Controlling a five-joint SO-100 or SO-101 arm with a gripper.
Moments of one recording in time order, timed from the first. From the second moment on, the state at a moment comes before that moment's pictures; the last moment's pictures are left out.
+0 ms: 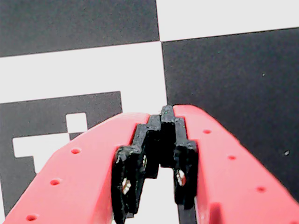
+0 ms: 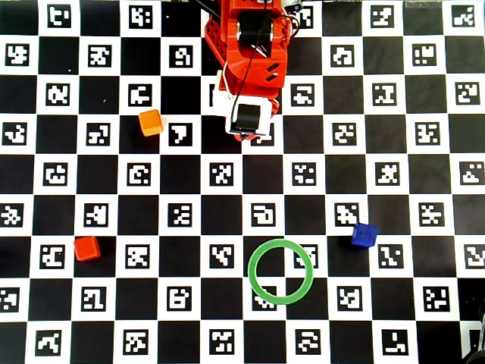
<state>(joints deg) 3.5 189.5 179.4 71.7 -87.0</state>
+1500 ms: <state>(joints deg) 3.5 189.5 179.4 71.7 -88.0</state>
